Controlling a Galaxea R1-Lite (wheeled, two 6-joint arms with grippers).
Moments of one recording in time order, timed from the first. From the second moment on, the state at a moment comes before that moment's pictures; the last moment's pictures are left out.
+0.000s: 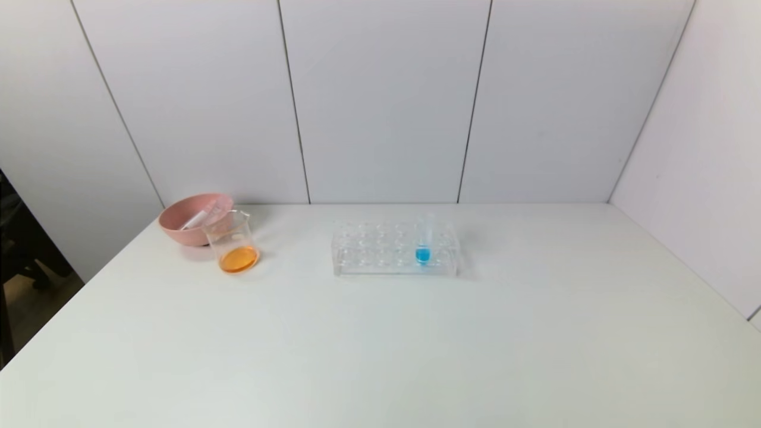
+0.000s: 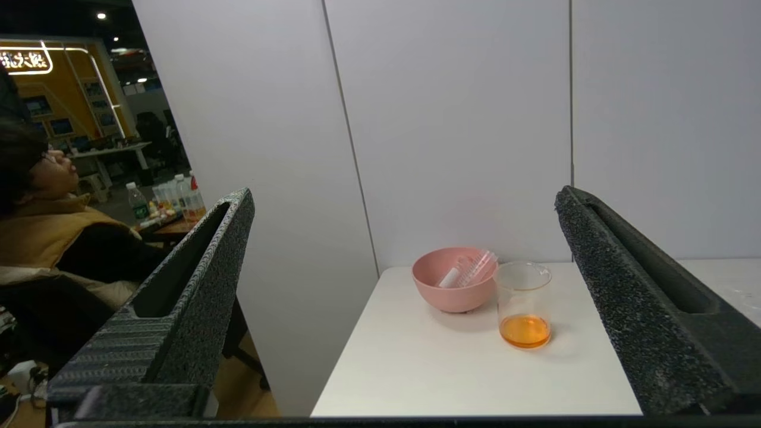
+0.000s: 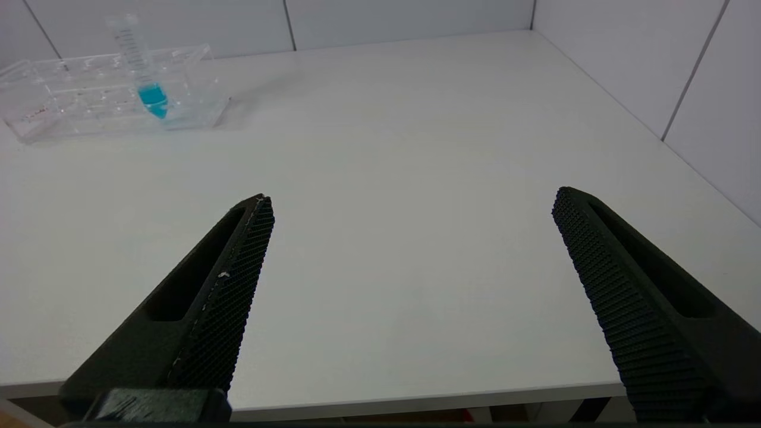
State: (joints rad) left arm -0.03 0.29 -0.59 -0.14 0.22 0.24; right arm 0.00 0.00 0.00 0.00 -0.04 0.09
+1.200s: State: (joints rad) left arm -0.01 0.00 0.00 -0.01 0.02 -0.07; right arm 0.00 0.00 0.00 0.00 -0.04 0.09
